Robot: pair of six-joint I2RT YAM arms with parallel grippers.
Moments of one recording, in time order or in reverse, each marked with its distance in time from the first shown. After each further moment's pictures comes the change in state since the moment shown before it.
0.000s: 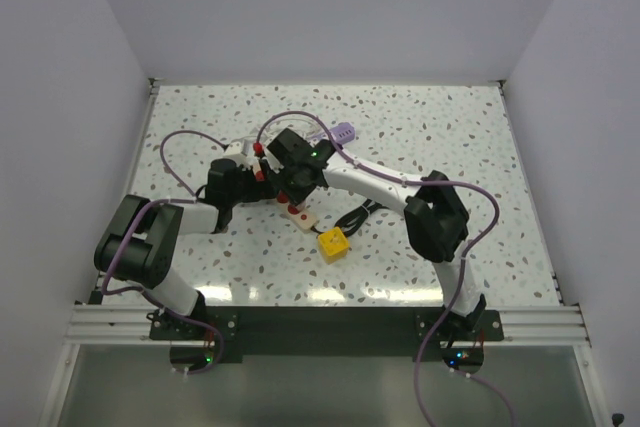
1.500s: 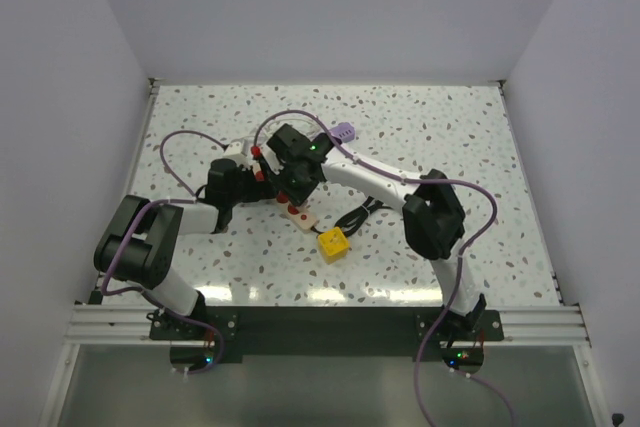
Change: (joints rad) left arm 0.000 -0.003 0.000 -0.005 -0.005 0.000; right arm -0.008 0.024 0.083 -0.119 -0.075 -0.087
